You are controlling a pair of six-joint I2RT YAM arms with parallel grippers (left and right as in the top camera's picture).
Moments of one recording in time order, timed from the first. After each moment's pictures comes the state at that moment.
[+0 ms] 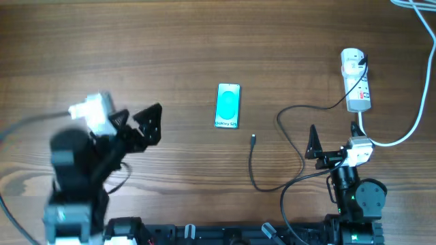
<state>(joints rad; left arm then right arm) 0.02 0.70 0.84 -0.62 0.37 -0.45 -0.04 0.02 0.01 0.00 -0.12 0.01</state>
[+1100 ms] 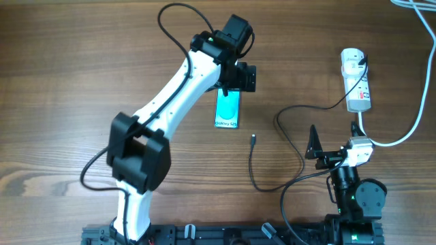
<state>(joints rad) -0.57 2.10 1.90 -1.11 0.06 -0.49 -0.04 0.02 0.01 0.00 -0.12 0.01</state>
